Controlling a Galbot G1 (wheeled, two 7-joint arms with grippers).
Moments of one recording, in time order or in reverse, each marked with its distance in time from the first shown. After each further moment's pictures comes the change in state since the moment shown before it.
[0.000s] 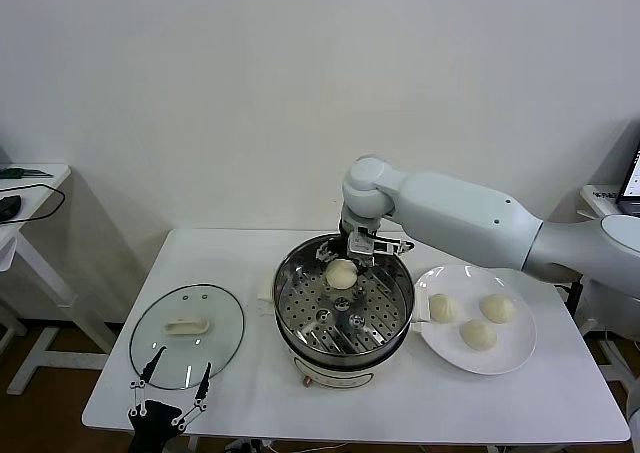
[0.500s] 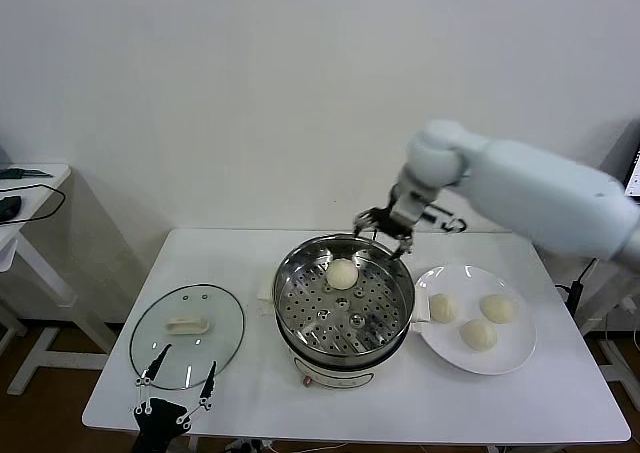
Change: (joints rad) left arm -0.003 0.007 0.019 -0.011 0.019 0.004 -0.001; right arm 0.106 -0.305 -0.058 -0.043 0.412 -0.371 -0.038
